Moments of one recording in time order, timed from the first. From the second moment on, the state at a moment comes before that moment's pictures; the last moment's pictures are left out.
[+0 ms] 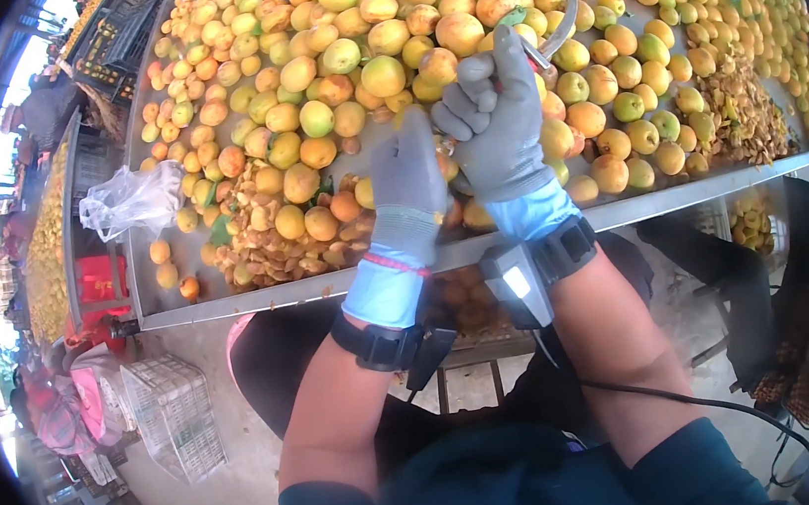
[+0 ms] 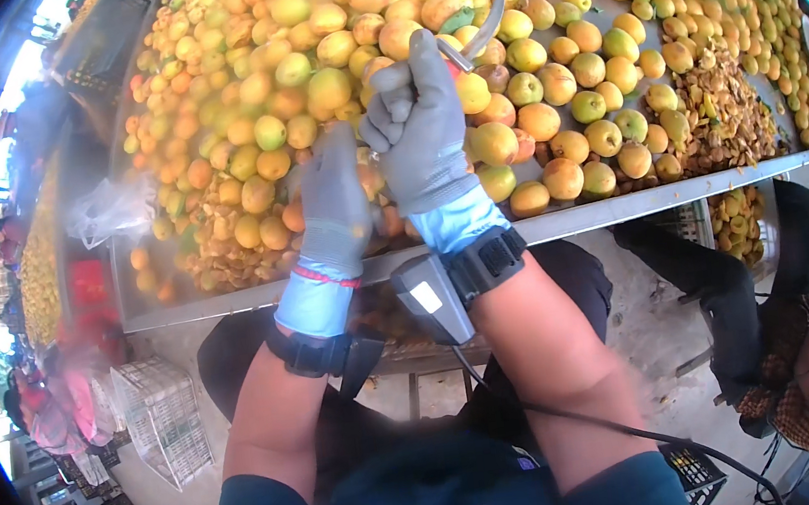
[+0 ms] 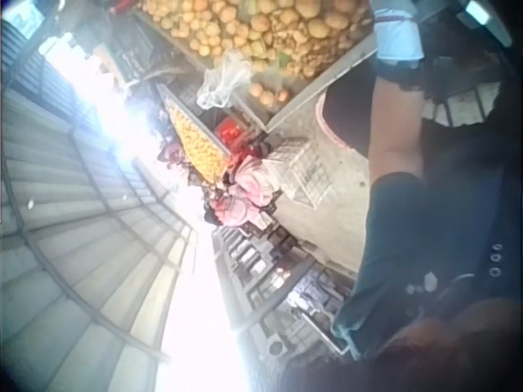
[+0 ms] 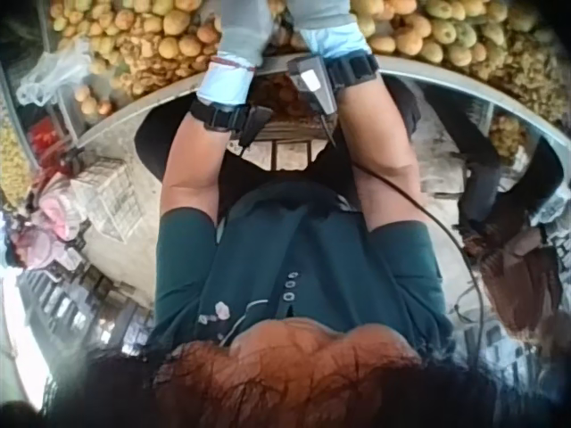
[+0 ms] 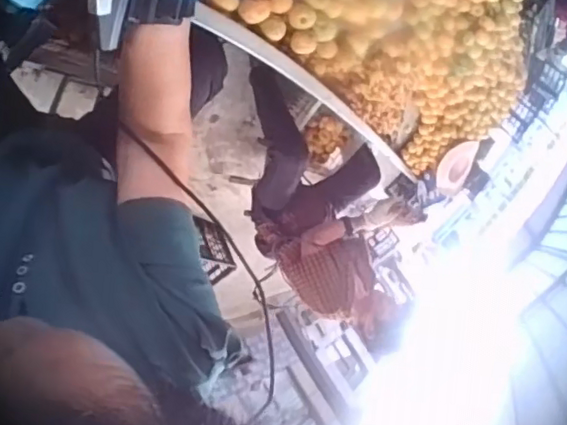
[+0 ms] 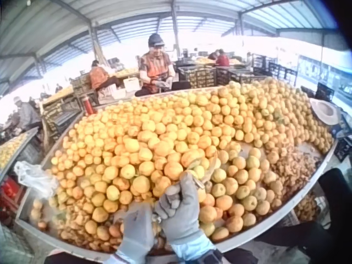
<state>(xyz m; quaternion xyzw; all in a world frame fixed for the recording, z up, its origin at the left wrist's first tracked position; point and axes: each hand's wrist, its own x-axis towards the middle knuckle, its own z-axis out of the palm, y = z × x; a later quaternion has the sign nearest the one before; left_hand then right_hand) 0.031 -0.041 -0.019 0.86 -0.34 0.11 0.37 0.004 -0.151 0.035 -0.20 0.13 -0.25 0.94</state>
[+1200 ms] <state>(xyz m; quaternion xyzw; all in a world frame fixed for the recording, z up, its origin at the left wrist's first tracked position) -0.026 0.025 0.061 0.71 -0.07 -0.26 0.66 -0.025 -0.164 0.049 -0.46 0.17 -0.13 0.86</state>
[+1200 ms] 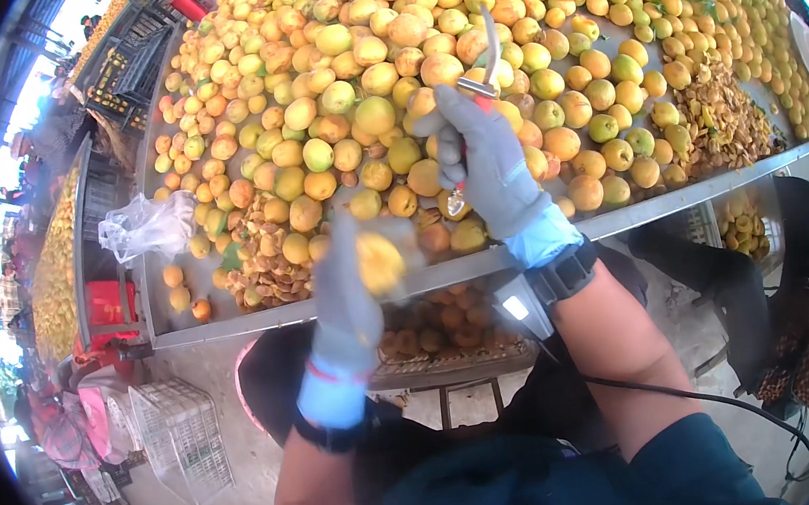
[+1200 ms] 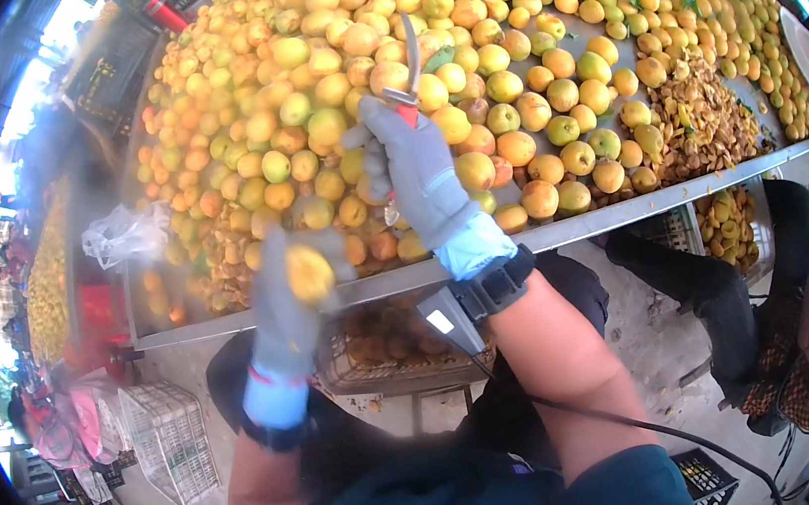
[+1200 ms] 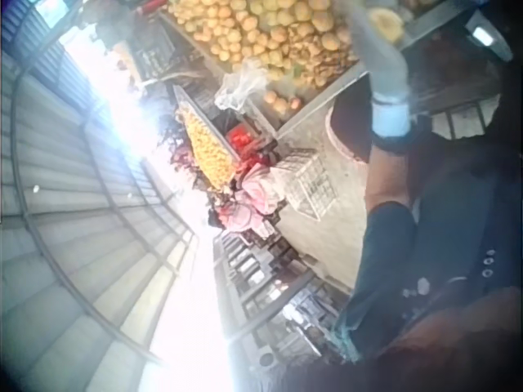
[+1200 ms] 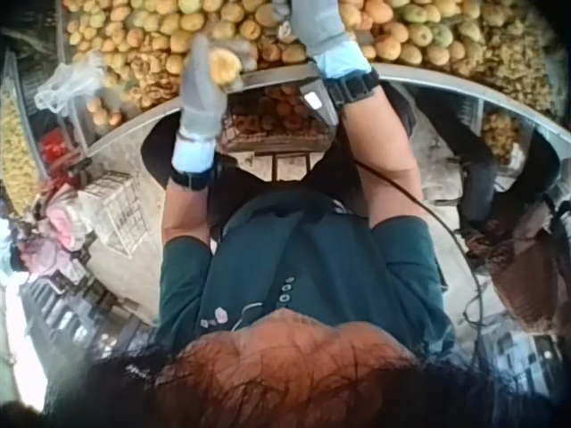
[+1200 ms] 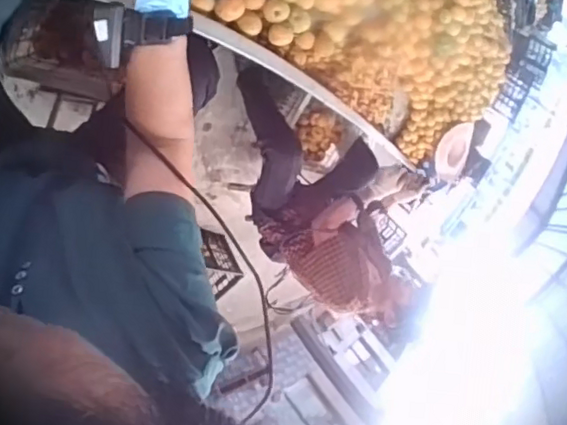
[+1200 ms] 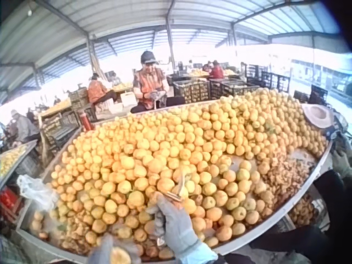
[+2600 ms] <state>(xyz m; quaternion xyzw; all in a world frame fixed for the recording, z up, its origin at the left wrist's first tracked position) -0.029 0.023 0.074 0.79 -0.23 -0.01 0.57 -0.114 -0.118 0.082 -0.67 0.00 0.01 0.74</state>
